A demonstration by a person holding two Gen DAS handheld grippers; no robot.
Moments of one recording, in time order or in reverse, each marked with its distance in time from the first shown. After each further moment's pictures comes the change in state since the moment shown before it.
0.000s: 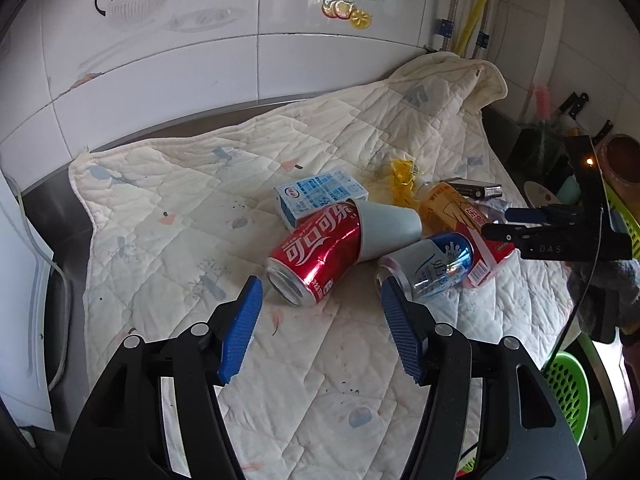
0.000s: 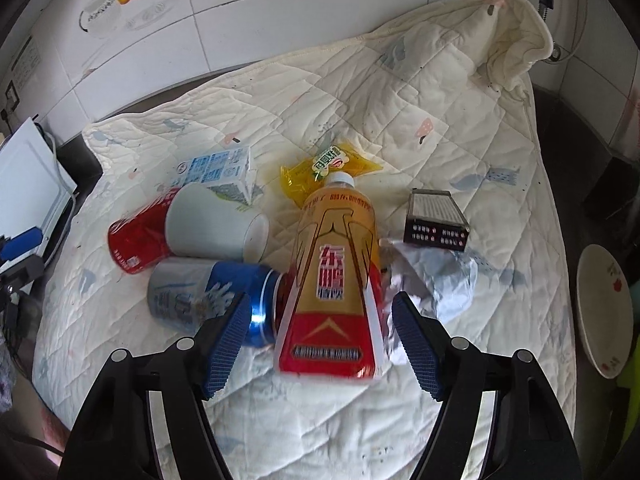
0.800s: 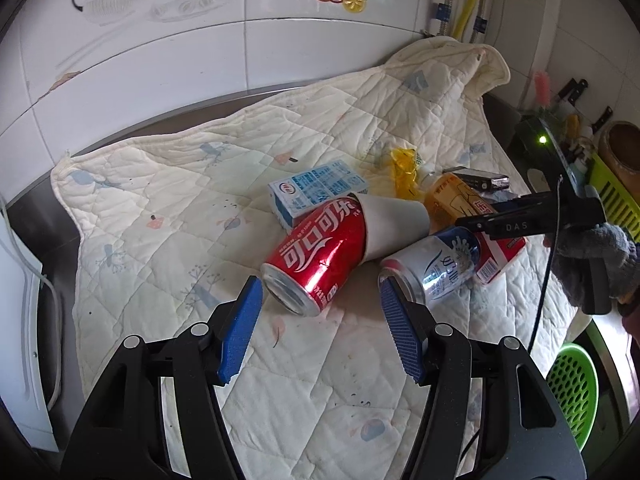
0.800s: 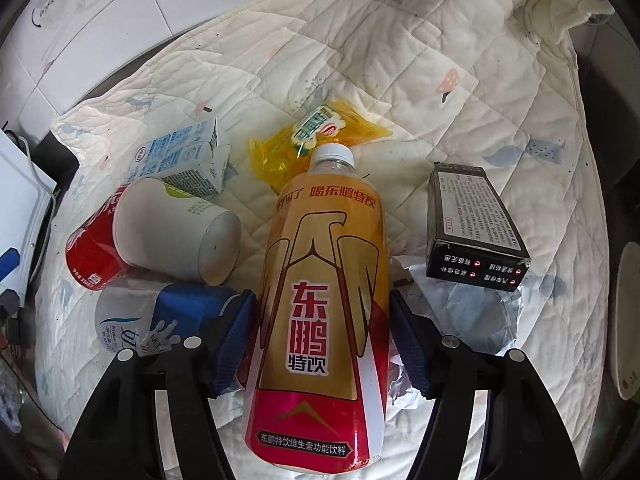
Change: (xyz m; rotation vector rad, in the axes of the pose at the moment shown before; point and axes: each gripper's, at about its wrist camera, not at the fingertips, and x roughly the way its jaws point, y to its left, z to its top) left arm 0.025 0.000 0.004 0.047 0.034 -0.018; right arm 0.061 -0.014 0.021 0.043 0.160 0.040
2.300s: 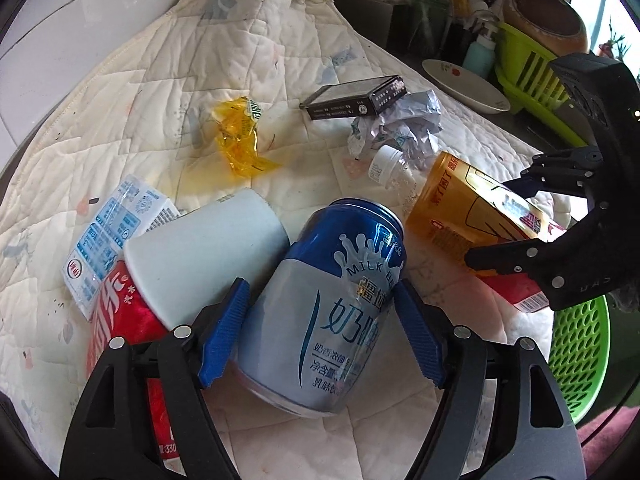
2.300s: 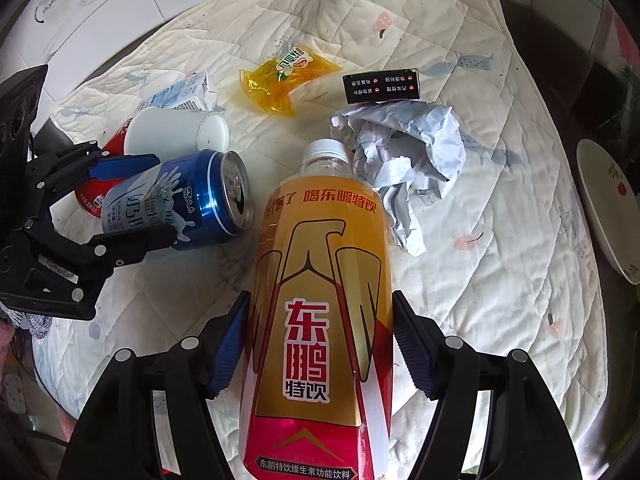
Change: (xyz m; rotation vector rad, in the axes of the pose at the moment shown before) left arm 0.121 -0.100 0.024 0.444 0.185 -0.329; right arm -0.033 -0.005 -0.092 0.094 0.021 -0.055
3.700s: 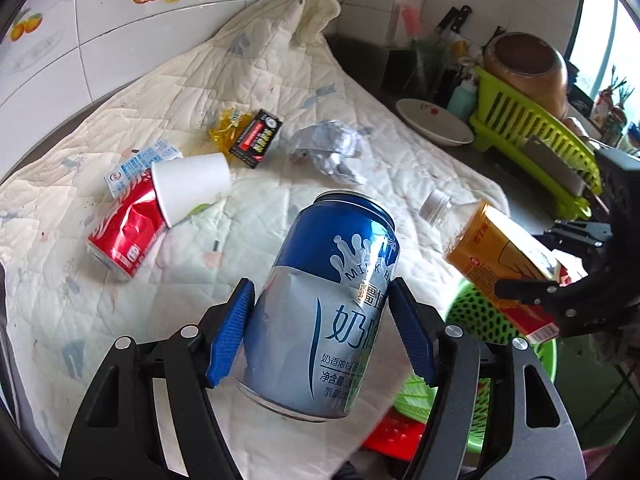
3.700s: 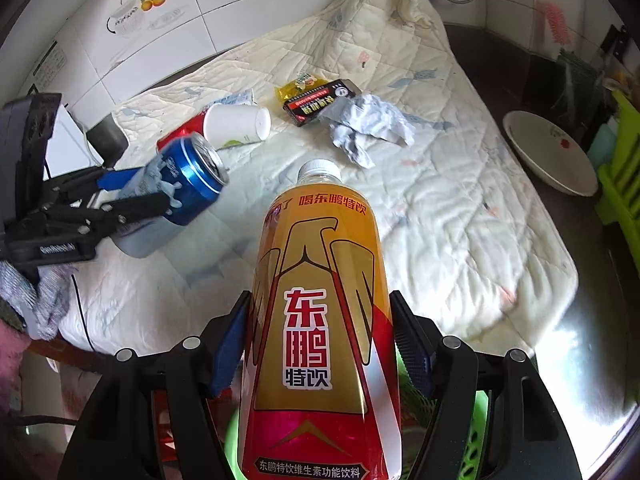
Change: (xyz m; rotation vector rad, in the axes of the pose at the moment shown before) left arm -0.104 -0.112 -0.069 -0.202 -0.140 0.063; right arm -0.114 -0.014 -0.150 -0.010 -0.168 0.041
